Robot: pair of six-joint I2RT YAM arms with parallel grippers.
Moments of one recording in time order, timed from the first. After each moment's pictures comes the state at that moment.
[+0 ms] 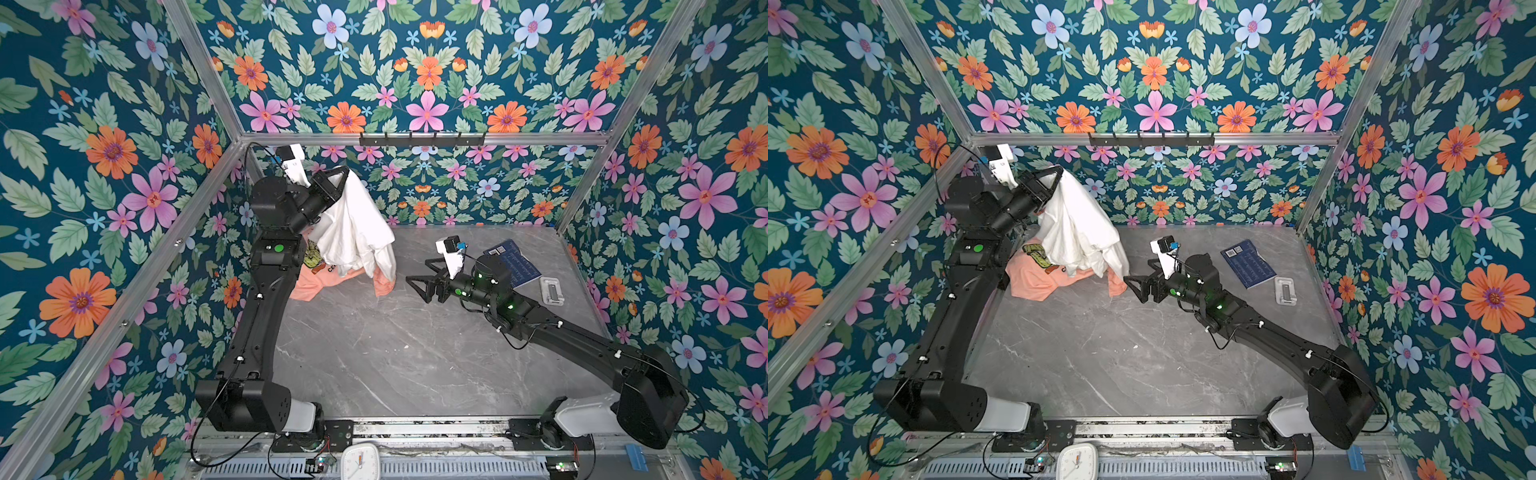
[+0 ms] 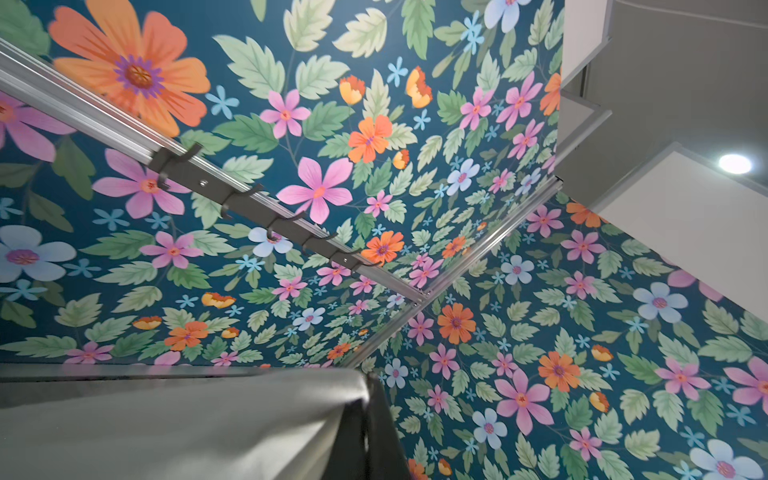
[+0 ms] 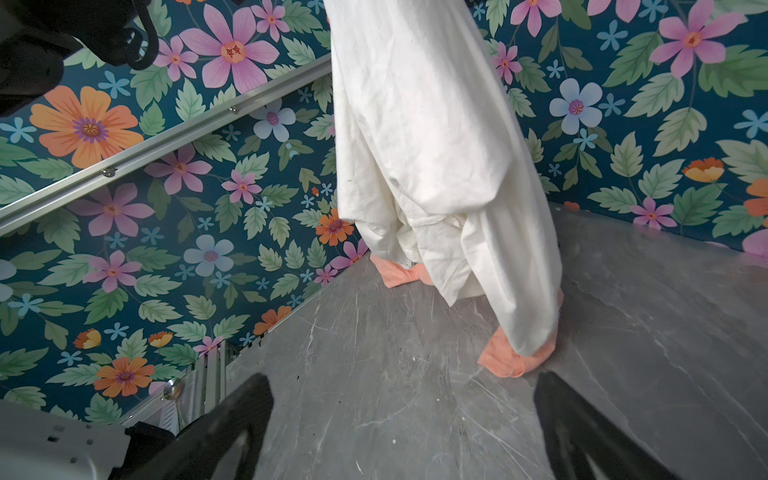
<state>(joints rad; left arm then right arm) -0.13 1.42 1.59 0.04 0.53 -0.91 0.69 1.38 1.00 0.27 -0.34 0.30</state>
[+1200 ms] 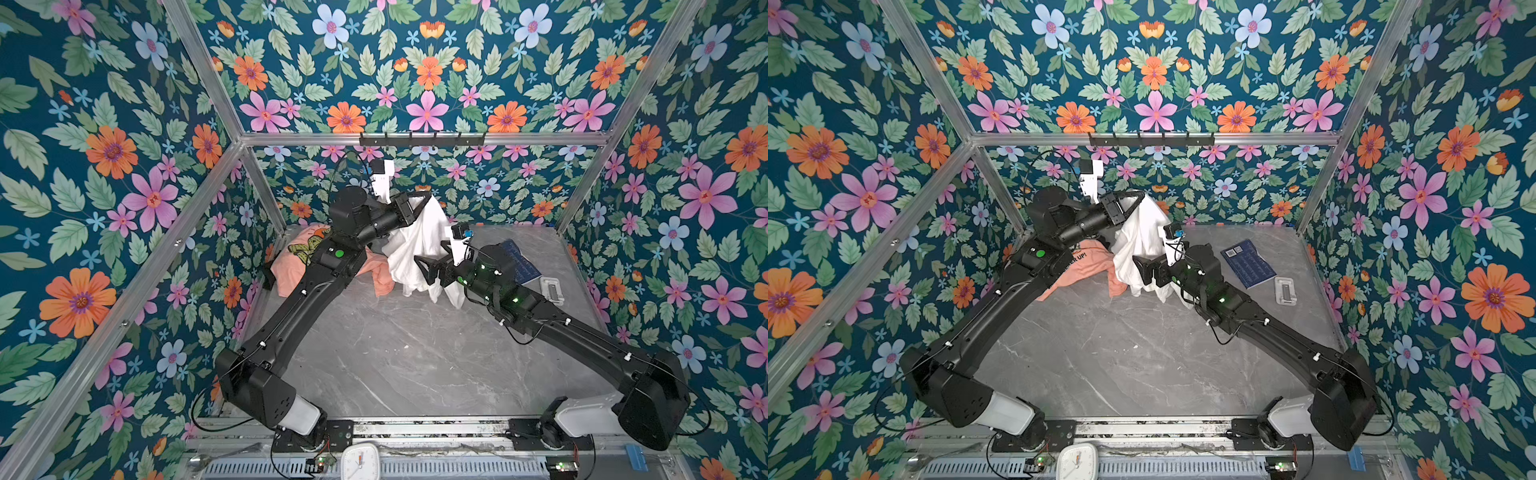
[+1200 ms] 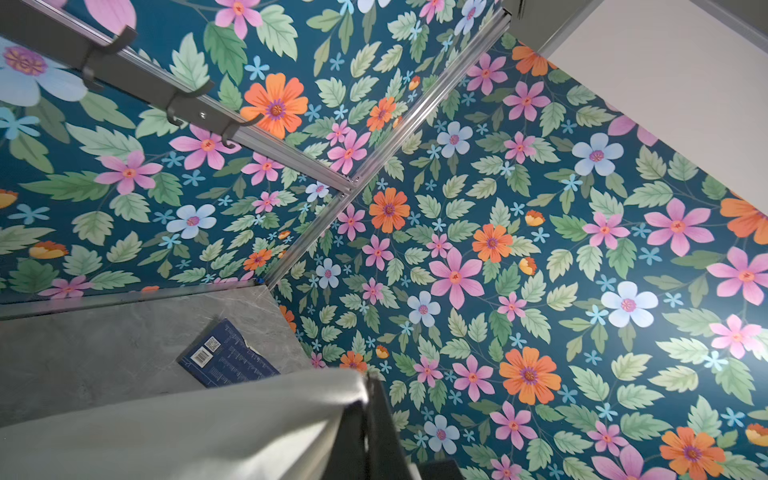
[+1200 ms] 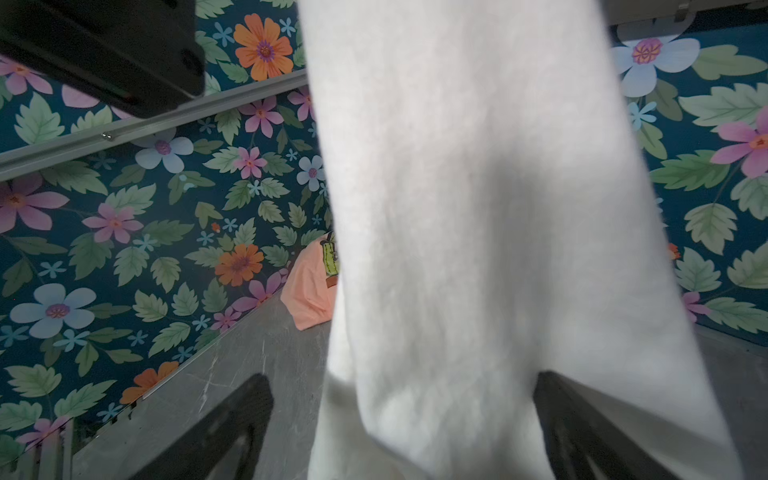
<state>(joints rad) -0.55 1.51 1.60 0.04 0.46 -0.82 0.69 1.37 1.10 0.16 -0.04 0.19</state>
